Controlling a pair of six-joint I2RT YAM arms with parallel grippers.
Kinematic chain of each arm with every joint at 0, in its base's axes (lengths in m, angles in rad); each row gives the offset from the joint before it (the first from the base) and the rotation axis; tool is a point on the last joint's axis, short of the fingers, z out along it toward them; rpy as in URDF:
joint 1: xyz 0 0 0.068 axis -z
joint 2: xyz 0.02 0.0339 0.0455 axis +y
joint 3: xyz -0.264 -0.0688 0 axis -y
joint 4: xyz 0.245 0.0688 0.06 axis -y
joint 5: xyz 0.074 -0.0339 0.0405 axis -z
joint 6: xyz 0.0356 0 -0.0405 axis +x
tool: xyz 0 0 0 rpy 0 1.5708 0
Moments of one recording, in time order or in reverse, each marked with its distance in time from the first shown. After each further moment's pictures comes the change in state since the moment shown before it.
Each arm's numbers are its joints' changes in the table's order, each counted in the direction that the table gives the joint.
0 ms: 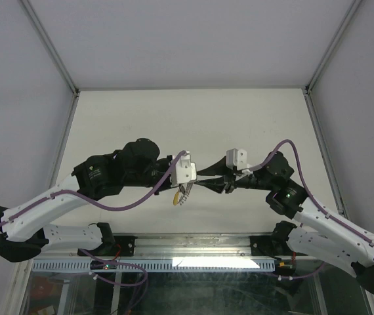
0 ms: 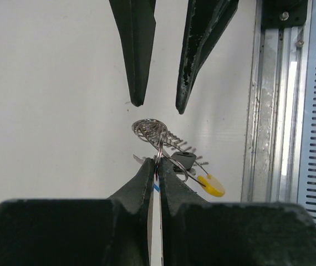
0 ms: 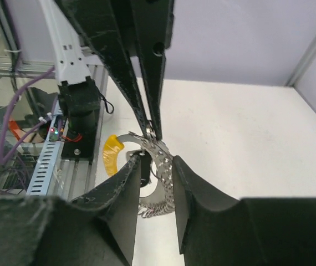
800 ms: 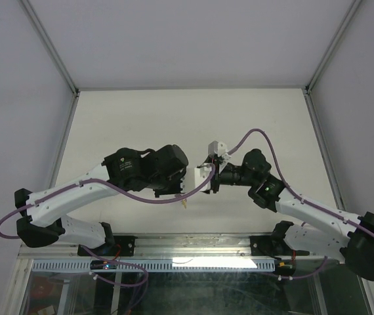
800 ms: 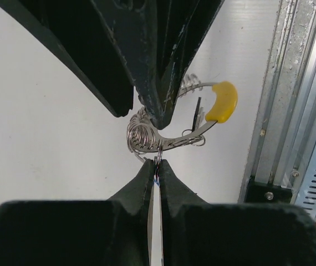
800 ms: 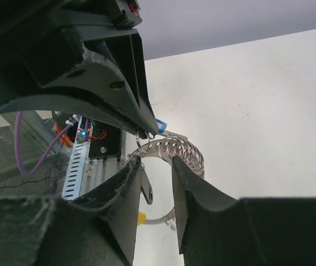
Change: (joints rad) left arm 0.069 0.229 0.172 -0.374 -0.232 0.025; right arm 0.000 0.213 -0.060 0.166 0.005 0.231
